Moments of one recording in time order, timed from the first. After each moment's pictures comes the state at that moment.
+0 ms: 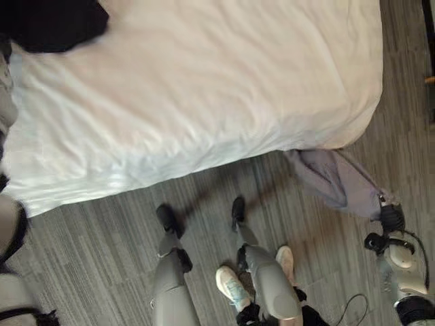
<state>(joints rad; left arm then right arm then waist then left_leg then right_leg) -1.32 1.19 -0.62 0.63 0.47 0.08 0.60 -0.07 -0.46 0.02 0.54 0.47 -0.29 -0.23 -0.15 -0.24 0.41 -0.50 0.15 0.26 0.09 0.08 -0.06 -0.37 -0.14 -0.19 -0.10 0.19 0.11</state>
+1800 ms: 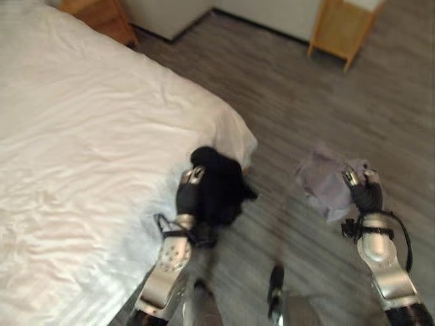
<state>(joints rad) -0.06 0.32 -0.37 -0.26 -0.29 -0.15 0.29 -0.04 -0.46 0.06 -0.12 -0.08 -0.11 -0.39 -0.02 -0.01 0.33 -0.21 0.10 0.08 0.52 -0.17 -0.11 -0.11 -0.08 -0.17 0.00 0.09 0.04</state>
